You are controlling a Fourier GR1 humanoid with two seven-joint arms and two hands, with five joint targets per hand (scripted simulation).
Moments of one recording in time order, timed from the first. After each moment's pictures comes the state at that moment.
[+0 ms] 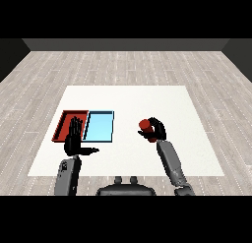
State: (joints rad) left arm 0.02 0.04 0.06 -1.64 0.14 -0.11 -0.44; right arm -0.36 -0.03 0.00 -1.06 -0.07 -0.08 -0.30
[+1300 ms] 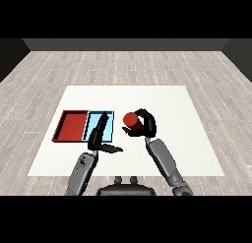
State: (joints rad) left arm -0.12 0.00 -0.28 -1.67 0.00 0.10 -0.19; right arm -0.40 0.00 0.30 -1.45 -0.13 -0.41 -0.25
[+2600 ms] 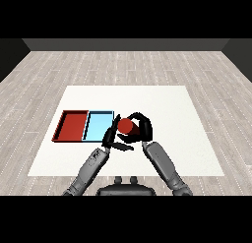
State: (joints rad) left arm -0.27 0.00 -0.44 -1.37 0.15 0.26 -0.24; right arm -0.38 0.00 0.40 -1.52 -0.14 -0.42 -0.32
